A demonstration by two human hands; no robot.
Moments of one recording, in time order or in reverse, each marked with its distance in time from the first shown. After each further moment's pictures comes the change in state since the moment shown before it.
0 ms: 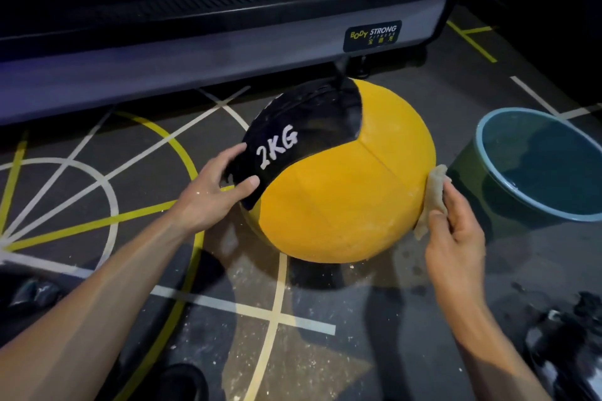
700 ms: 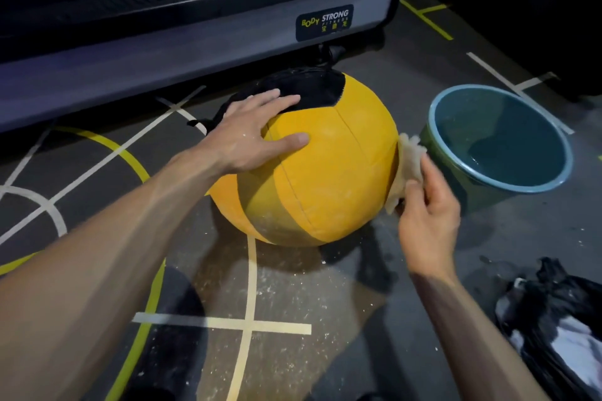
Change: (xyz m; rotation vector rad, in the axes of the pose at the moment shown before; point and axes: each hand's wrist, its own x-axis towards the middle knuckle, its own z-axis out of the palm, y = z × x) left_hand 0.083 0.115 0.058 0.462 -0.184 0.305; right_hand 0.032 0.001 -0.009 -0.009 0.136 -0.037
